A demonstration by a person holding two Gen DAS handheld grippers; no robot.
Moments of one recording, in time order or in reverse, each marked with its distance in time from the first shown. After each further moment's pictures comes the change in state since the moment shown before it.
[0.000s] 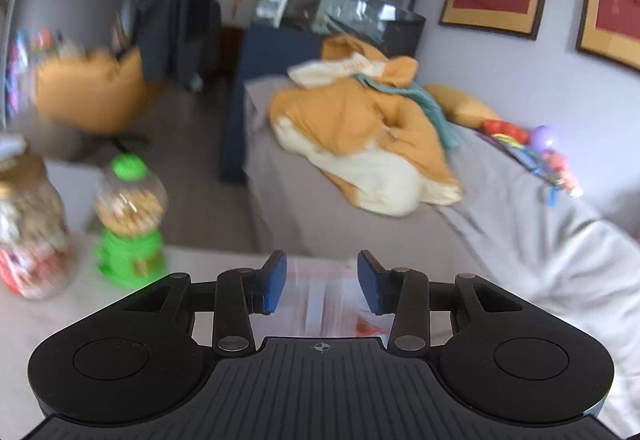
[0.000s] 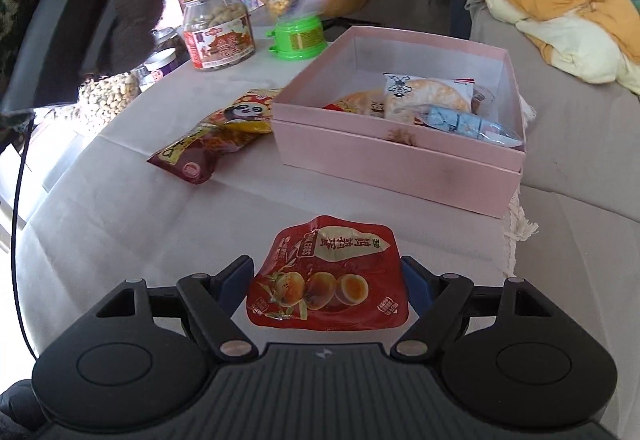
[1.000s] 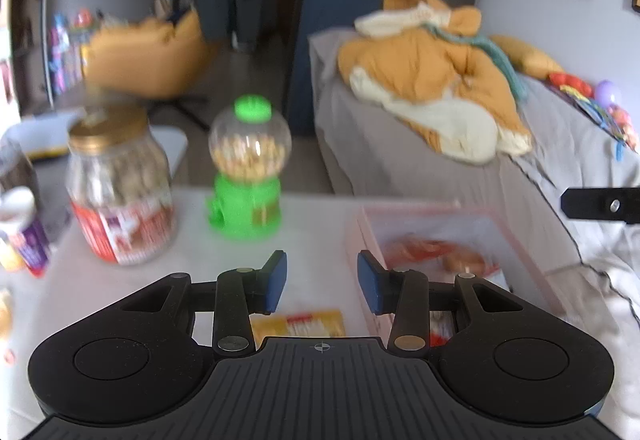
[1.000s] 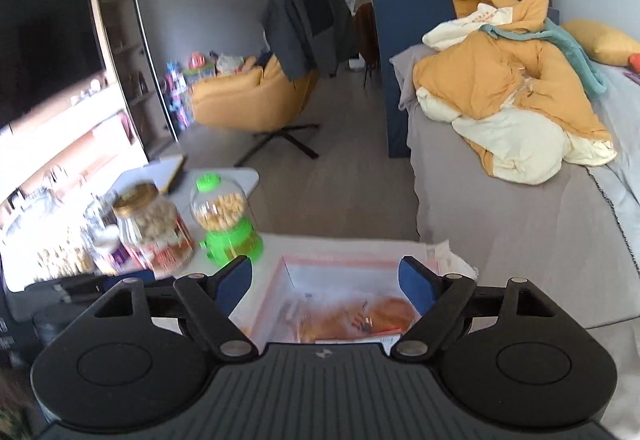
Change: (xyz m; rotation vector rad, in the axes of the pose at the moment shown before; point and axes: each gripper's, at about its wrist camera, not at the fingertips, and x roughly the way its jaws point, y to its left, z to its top) left arm -0.004 0.085 -0.015 -0.017 0.199 0.146; right arm -0.035 -0.034 0.168 0.151 -0.249 -0.135
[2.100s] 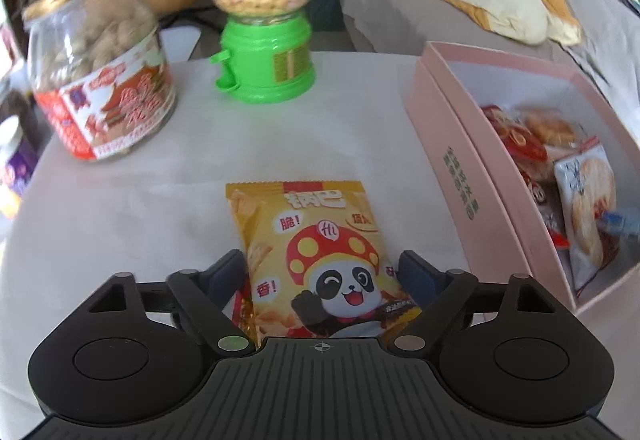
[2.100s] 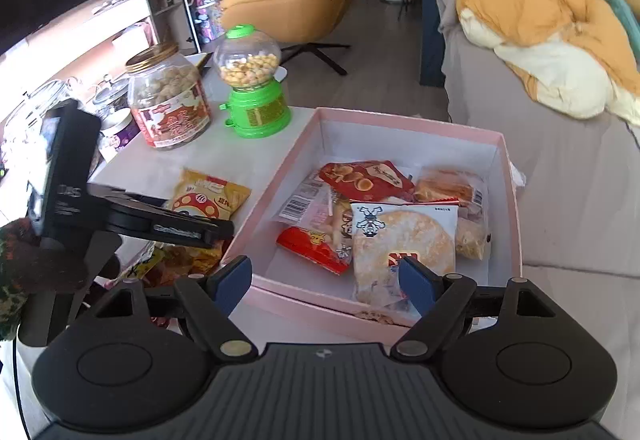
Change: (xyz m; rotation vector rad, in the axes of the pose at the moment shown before) left arm 0.078 0.014 -0.051 0.088 0.273 0.128; right arm 0.037 0.025 -0.088 -0.116 0.183 0.067
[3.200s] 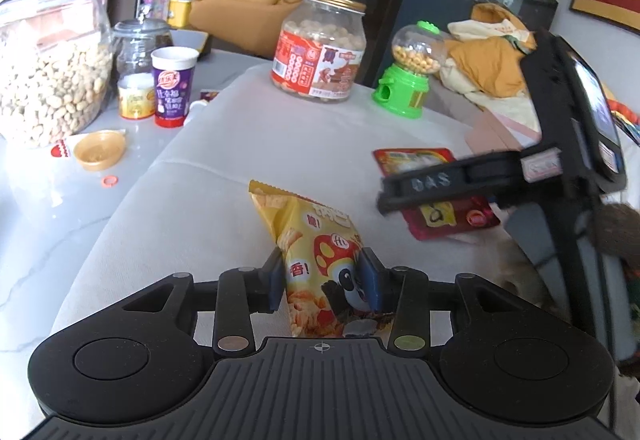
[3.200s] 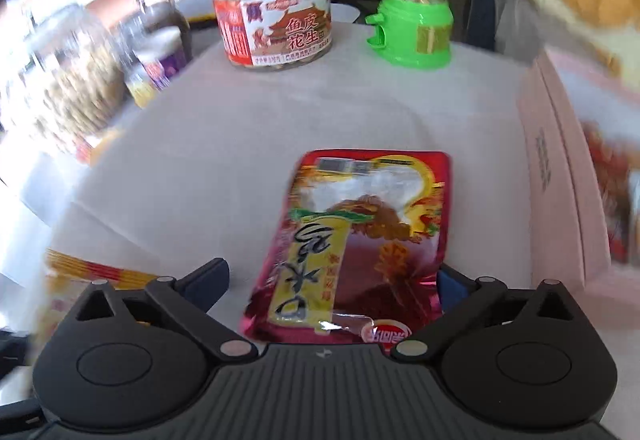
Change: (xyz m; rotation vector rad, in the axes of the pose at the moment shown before) left arm -0.137 0.108 -0.195 -0.317 -0.296 -0.008; right arm 0.132 0.191 -0.007 -0.092 0.125 -0.055
